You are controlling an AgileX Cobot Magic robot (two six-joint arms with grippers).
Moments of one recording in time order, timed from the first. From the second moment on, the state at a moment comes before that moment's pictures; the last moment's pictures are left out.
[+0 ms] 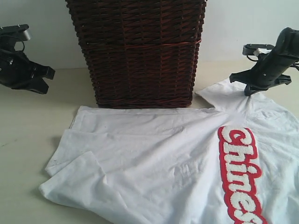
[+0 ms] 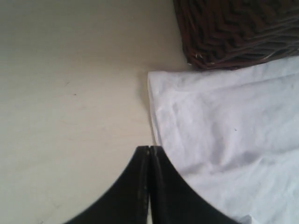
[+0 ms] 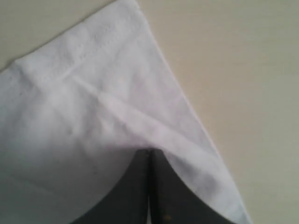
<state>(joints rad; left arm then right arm) -0.05 1.84 -1.29 -0.47 0.68 0.50 -0.08 2.46 -1.91 0.15 0.71 -0.14</state>
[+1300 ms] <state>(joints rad) -0.45 2.01 -1.21 -0.23 0.95 0.59 -0.07 2.09 -1.72 0.32 0.88 -0.40</state>
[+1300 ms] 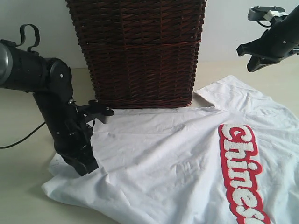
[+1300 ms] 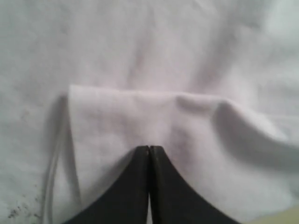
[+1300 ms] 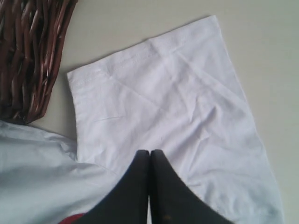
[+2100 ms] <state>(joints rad) -0.43 2.01 -1.16 -0.26 0.72 0.52 -0.07 1.97 -1.51 0.33 0.81 -0.44</state>
